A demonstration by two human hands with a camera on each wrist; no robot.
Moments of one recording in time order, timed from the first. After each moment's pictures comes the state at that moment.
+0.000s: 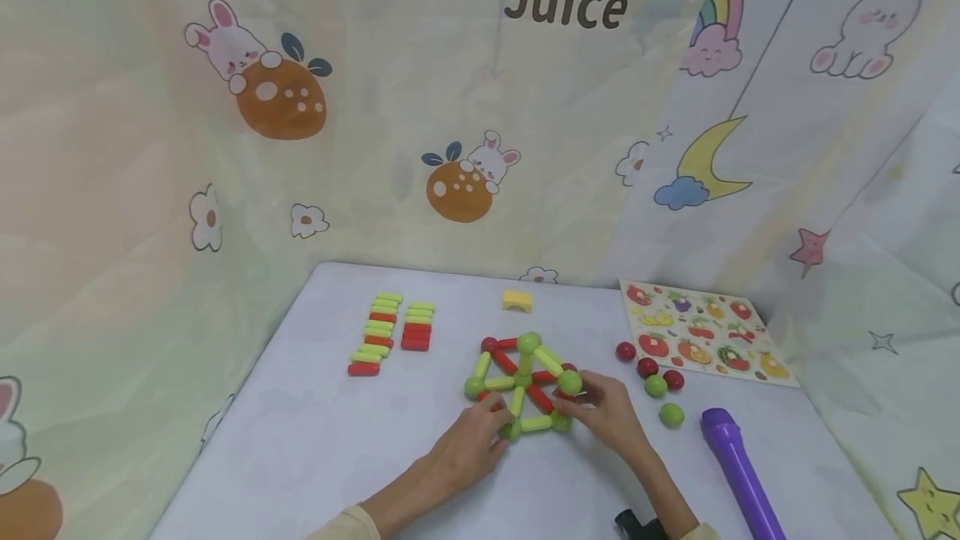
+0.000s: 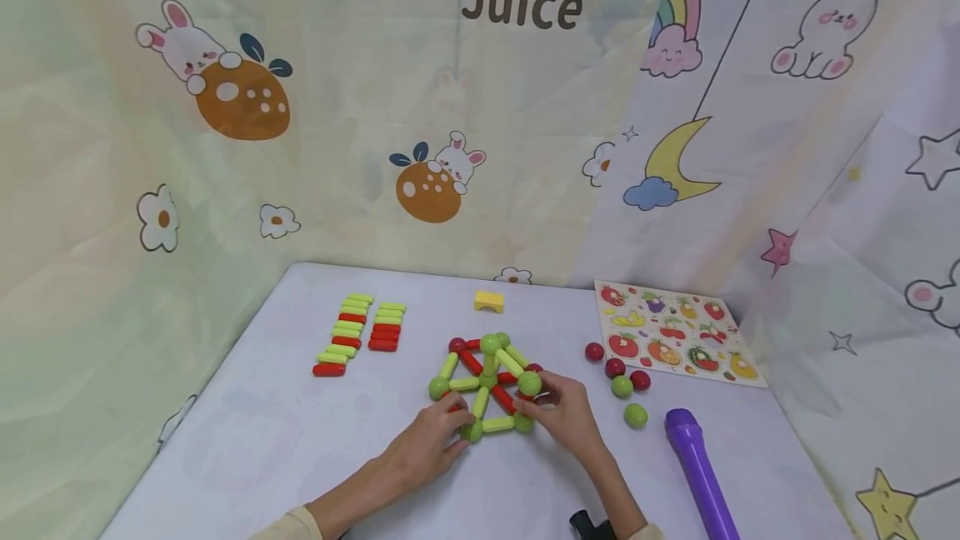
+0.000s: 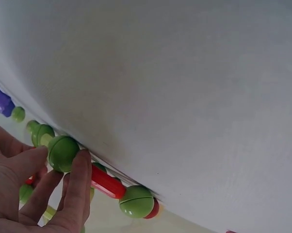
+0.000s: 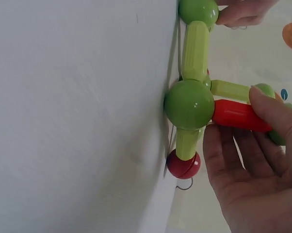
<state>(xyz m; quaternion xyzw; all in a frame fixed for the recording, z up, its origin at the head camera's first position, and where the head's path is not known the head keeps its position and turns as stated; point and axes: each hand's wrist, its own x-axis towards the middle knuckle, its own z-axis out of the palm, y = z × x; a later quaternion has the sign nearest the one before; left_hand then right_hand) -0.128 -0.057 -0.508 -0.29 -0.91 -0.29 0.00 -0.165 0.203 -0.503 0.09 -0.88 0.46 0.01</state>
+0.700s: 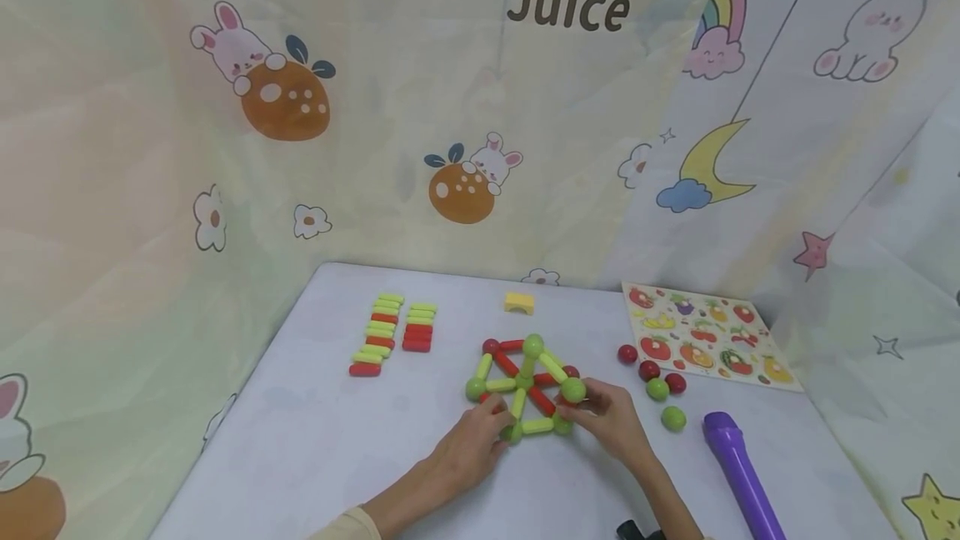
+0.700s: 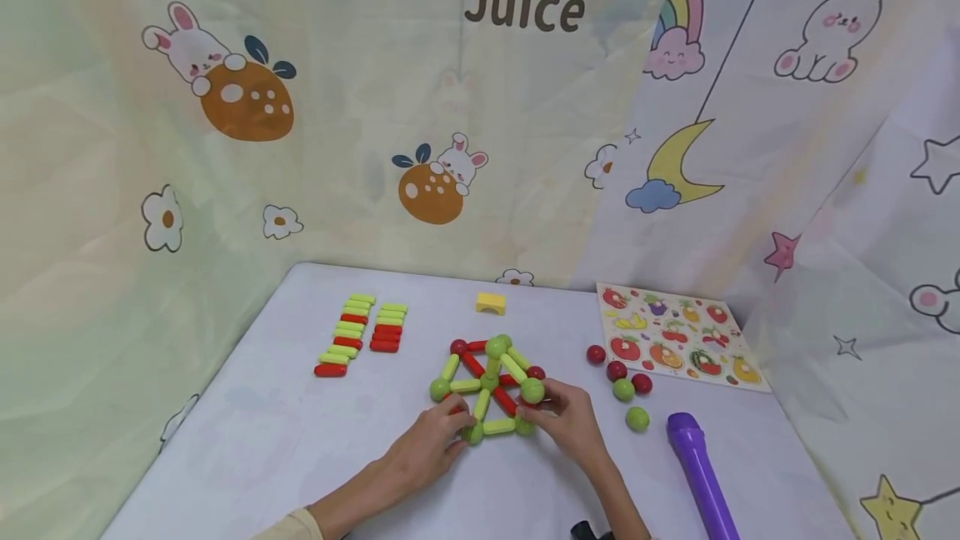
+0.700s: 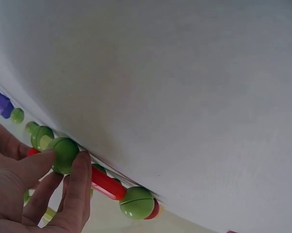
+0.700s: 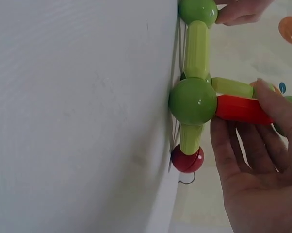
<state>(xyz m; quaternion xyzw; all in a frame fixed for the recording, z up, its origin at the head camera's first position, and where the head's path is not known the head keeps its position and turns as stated) -0.128 -0.054 -0.509 -0.28 -0.92 -0.29 0.00 -0.159 0.211 -0.507 0.10 -0.85 0.52 -0.01</state>
